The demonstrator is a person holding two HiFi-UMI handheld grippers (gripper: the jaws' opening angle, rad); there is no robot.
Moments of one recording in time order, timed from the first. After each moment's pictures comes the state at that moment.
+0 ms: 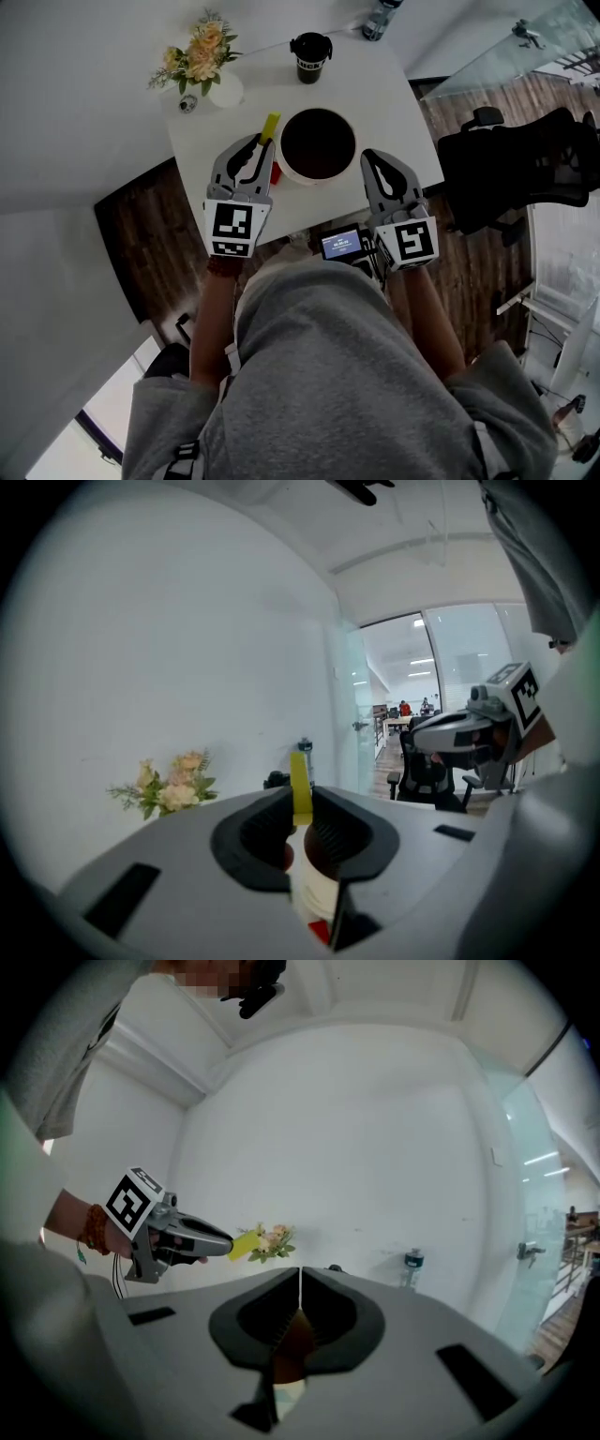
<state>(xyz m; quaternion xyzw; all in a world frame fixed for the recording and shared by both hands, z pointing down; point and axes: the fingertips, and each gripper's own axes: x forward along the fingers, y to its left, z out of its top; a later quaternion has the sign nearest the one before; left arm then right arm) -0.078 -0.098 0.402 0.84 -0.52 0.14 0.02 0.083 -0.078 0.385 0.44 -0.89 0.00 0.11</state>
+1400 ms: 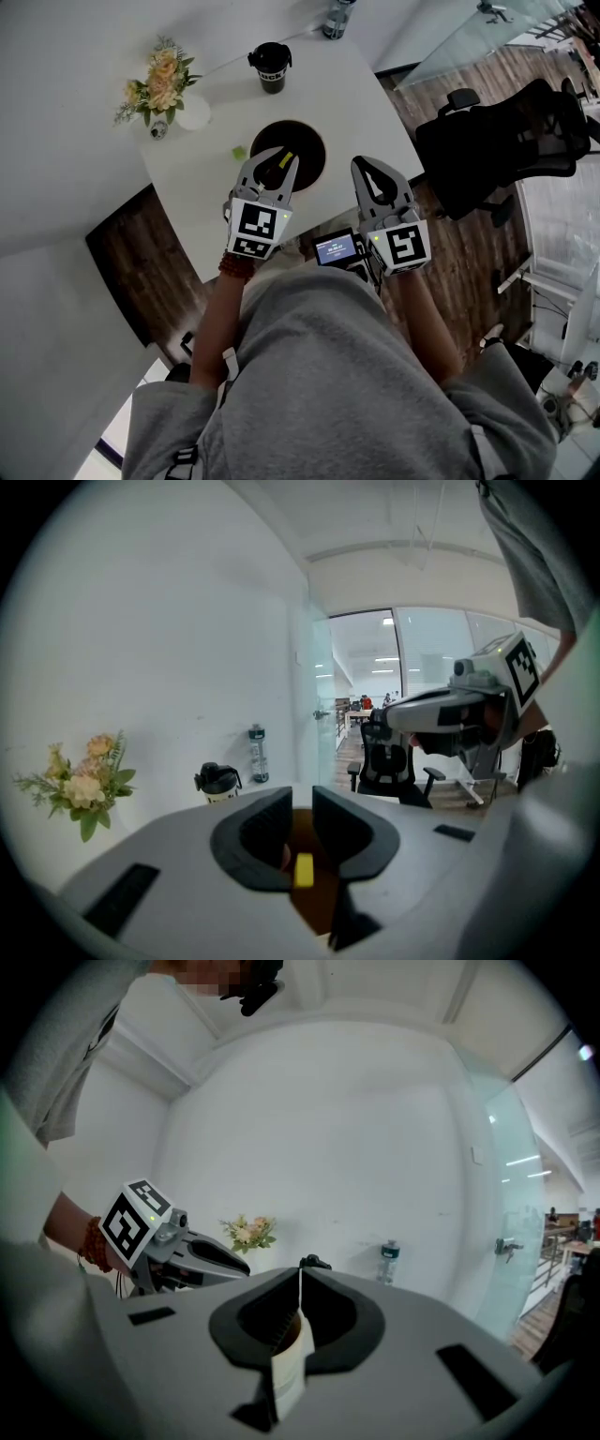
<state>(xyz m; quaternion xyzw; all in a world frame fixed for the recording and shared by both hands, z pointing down) 0.027 -0.113 0.444 0.90 -0.40 0.17 0.04 0.124 -0.084 0.390 0.48 -0.87 0.01 0.13</state>
